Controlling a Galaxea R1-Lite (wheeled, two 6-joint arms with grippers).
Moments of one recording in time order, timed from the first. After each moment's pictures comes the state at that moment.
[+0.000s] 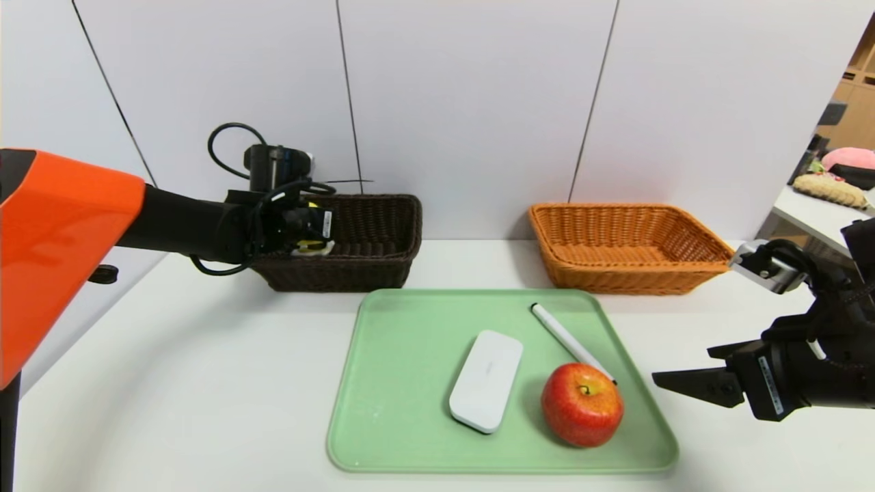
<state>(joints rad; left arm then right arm) -0.24 2.12 -1.49 -0.25 0.28 -0.02 0.21 1.34 -0.78 0.24 0.24 -0.08</state>
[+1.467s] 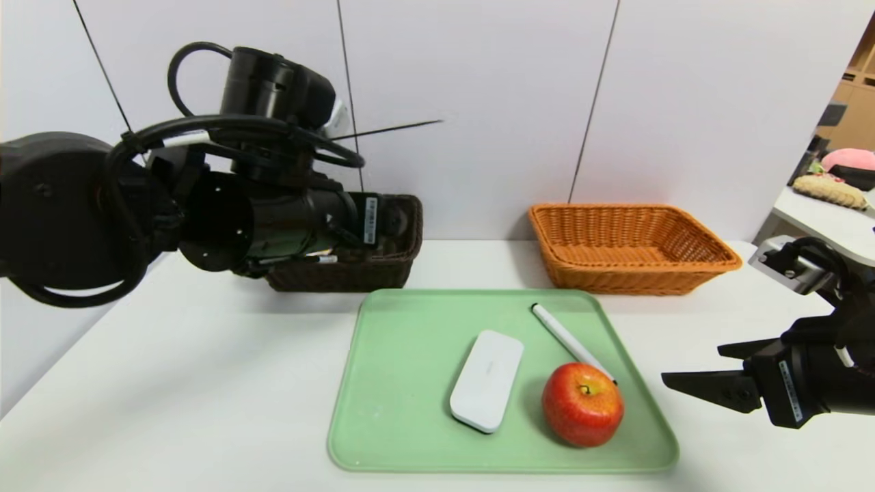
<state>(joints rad) -0.67 1.68 -1.35 0.10 0.36 -0.26 0.21 1.28 -0.77 0.25 0.24 -0.08</state>
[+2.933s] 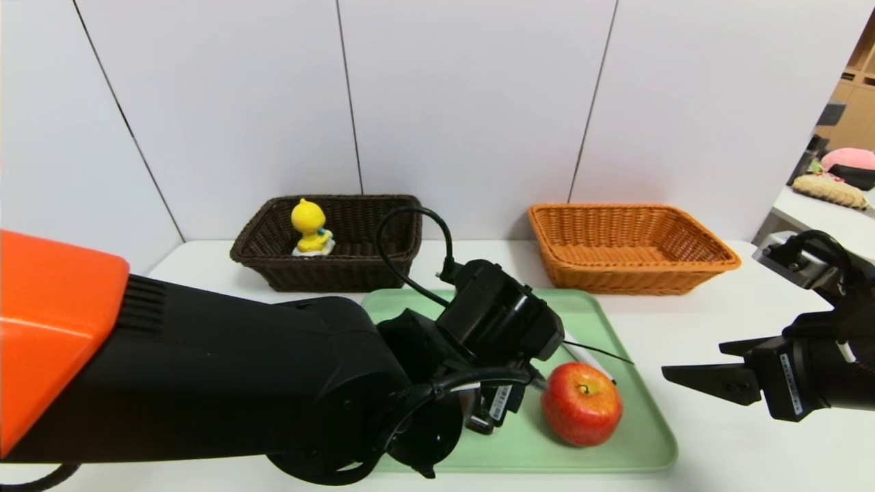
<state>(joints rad) -1.02 1.94 -1.27 0.10 0.48 -0.33 0.21 1.28 -0.78 0.24 0.24 -0.04</state>
